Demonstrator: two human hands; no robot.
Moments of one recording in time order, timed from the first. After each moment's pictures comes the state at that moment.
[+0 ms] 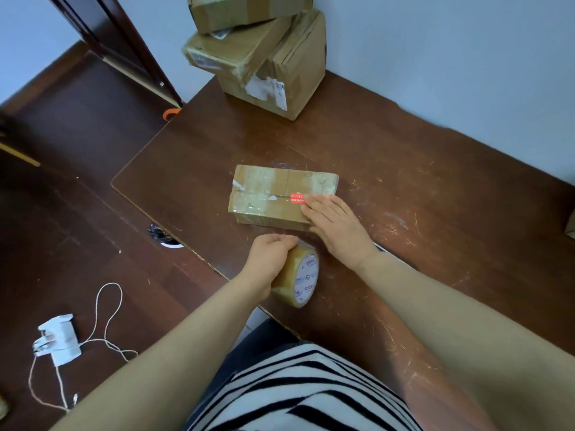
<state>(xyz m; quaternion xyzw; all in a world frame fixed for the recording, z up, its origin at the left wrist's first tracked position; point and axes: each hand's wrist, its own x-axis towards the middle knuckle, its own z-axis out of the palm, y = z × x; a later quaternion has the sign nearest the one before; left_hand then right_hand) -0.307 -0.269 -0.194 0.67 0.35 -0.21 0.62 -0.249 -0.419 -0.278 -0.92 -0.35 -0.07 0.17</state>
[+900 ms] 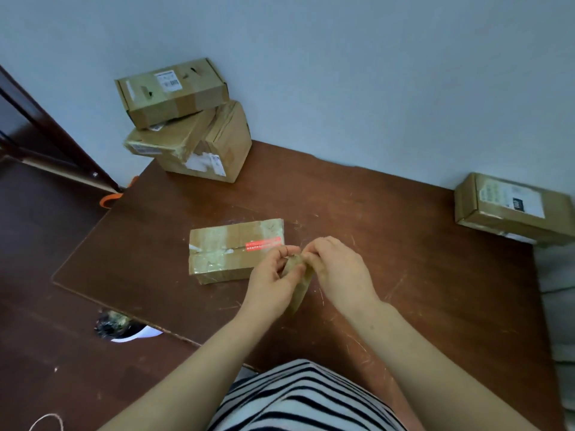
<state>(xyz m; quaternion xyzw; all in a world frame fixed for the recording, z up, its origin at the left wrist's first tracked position) -0.314 -0.308 -0.156 0.74 0.02 -0.18 0.65 -0.321 -0.435 -0.128 -0.96 0.05 0.08 0.27</state>
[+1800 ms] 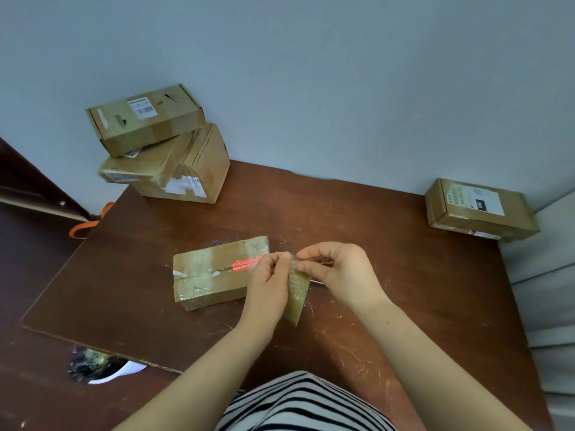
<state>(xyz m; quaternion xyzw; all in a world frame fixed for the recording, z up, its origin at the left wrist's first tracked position) -0.301 -0.325 -0.144 0.71 0.07 -0.16 0.69 -0.323 -0.453 -0.117 -0.87 0.11 0.00 0.48</state>
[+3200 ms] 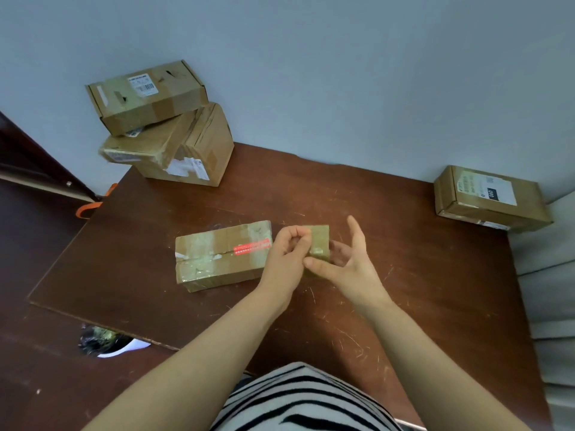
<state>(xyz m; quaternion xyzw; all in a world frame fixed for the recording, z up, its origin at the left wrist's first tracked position) -0.291 -0.348 -0.151 0.66 0.04 -0.22 0.72 -0.340 -0.460 -0.142 -0.67 0.21 0.06 0.70</state>
